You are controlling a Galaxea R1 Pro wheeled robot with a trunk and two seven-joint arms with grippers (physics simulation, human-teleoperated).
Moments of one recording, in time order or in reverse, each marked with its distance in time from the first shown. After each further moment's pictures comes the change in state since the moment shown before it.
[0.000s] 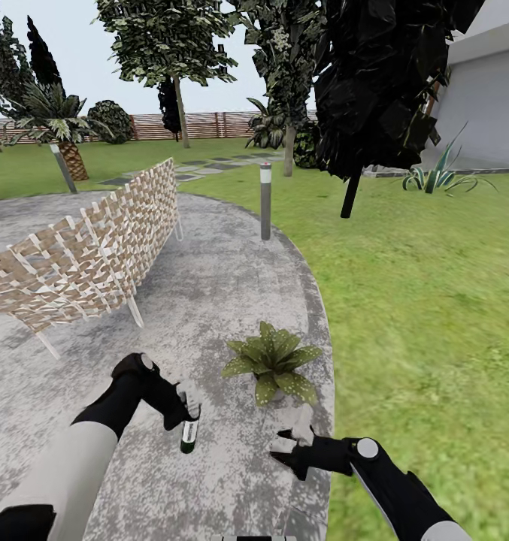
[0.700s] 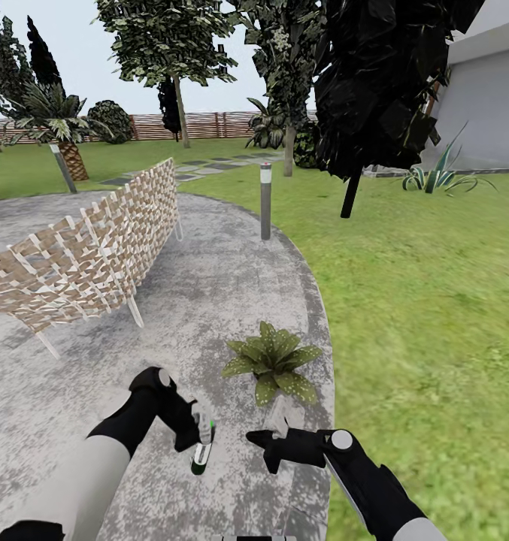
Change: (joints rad) left arm 0.052 -0.044 -0.098 0.013 0.005 -0.090 -0.006; right arm -0.001 0.106 0.004 -0.073 0.005 0.062 0.017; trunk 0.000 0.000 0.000
